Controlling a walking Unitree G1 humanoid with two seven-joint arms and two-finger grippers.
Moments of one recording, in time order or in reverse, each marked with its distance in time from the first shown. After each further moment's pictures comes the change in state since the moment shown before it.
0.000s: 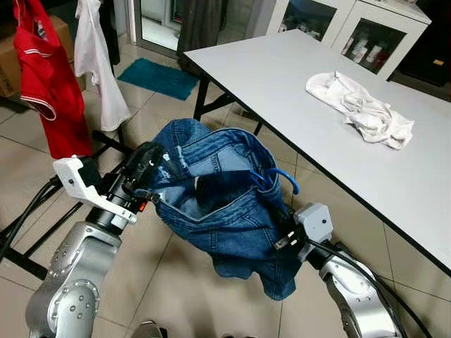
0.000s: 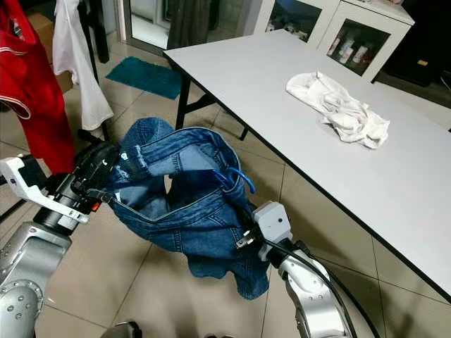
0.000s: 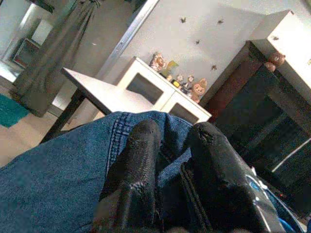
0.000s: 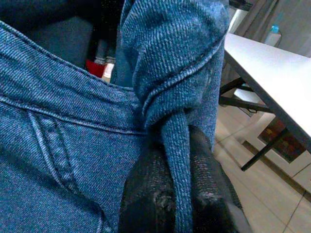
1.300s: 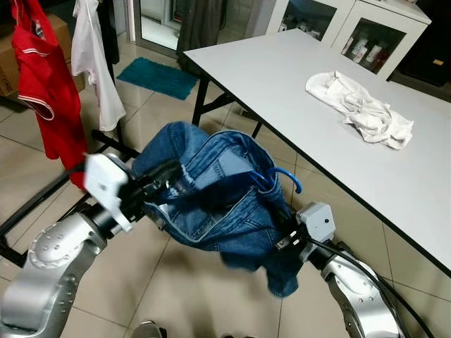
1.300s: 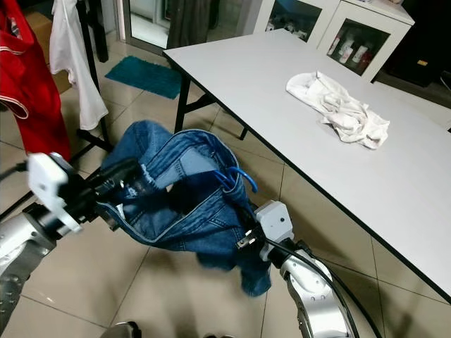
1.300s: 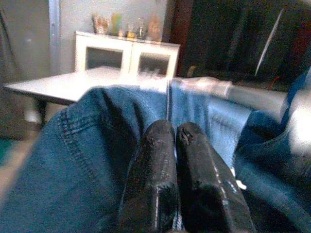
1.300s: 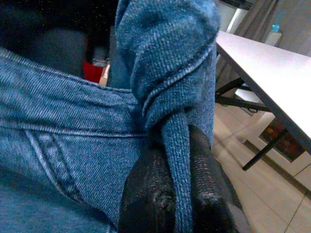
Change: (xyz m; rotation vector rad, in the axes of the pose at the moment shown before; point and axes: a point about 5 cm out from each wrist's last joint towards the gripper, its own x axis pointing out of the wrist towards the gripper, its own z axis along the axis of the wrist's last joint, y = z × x) left arm -0.001 -0.006 0.012 0.311 0.179 -0.303; right arm -0.002 -0.001 0.004 0.012 -0.004 0.004
